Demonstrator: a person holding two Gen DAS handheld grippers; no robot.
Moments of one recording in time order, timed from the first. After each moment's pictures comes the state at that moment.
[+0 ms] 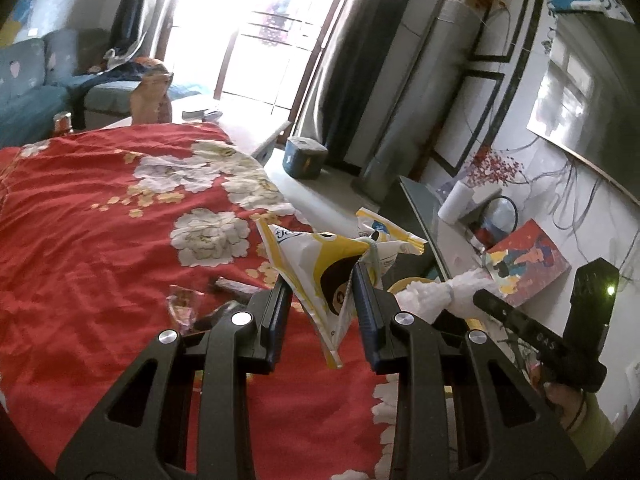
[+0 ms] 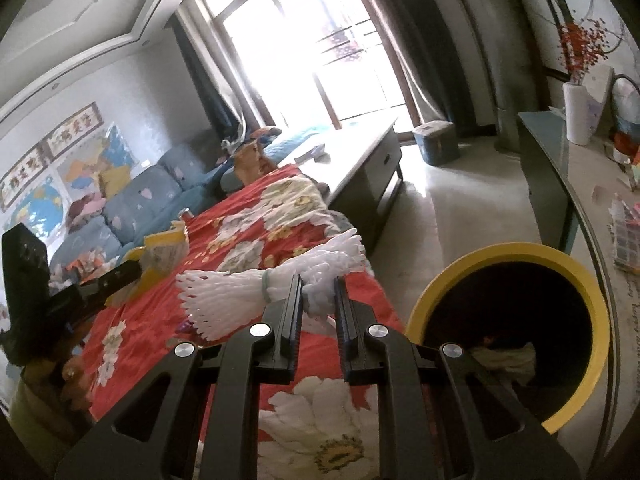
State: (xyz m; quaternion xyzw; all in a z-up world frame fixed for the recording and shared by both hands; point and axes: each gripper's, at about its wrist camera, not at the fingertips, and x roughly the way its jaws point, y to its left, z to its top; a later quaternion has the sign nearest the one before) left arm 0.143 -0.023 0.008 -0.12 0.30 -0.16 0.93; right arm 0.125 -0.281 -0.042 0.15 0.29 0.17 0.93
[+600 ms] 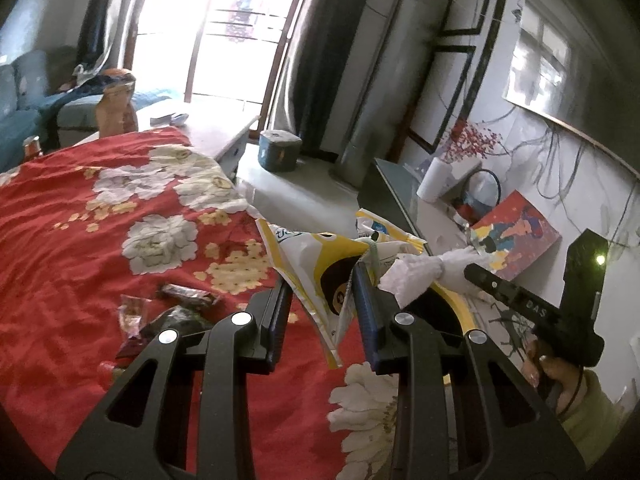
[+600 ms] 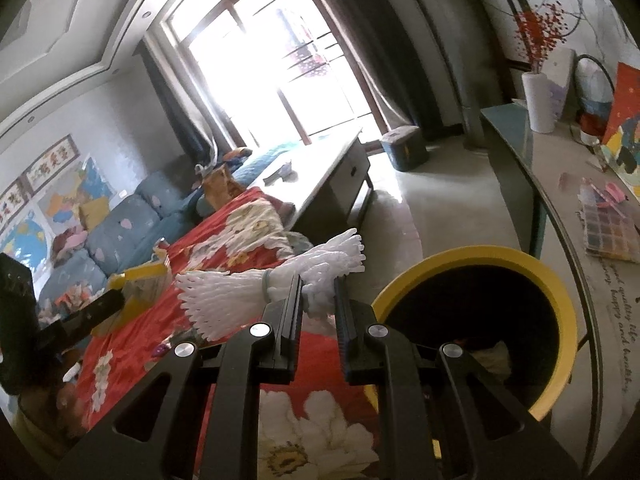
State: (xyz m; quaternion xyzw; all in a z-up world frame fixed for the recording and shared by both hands) left arm 0.146 -0.084 0.010 -0.08 0.31 -0.20 0.93; right arm 0.122 -0.338 -0.045 0.19 0.28 0.12 0.93
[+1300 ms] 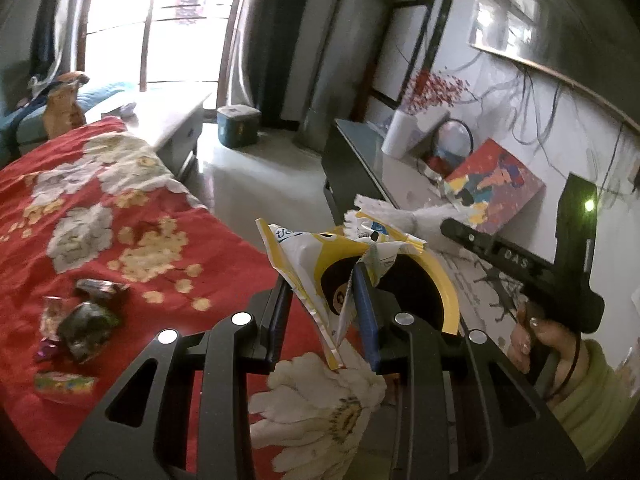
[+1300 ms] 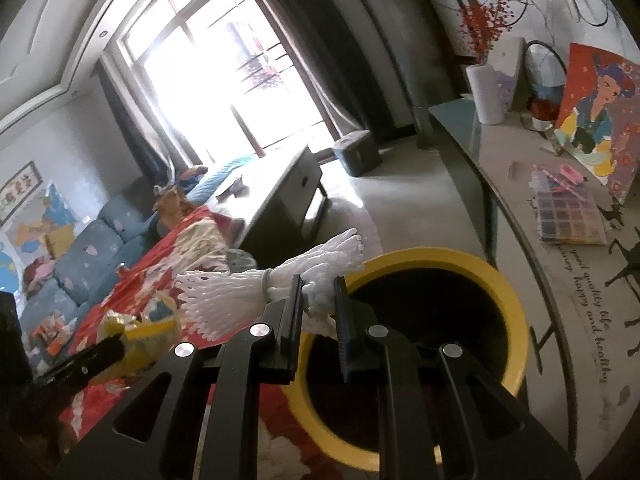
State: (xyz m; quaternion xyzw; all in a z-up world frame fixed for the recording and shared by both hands) left arm 0.157 -0.169 -0.024 -0.02 0.34 -0.27 0.90; right arm 0.120 -0.390 -0.067 0.21 0.28 0.04 0.94
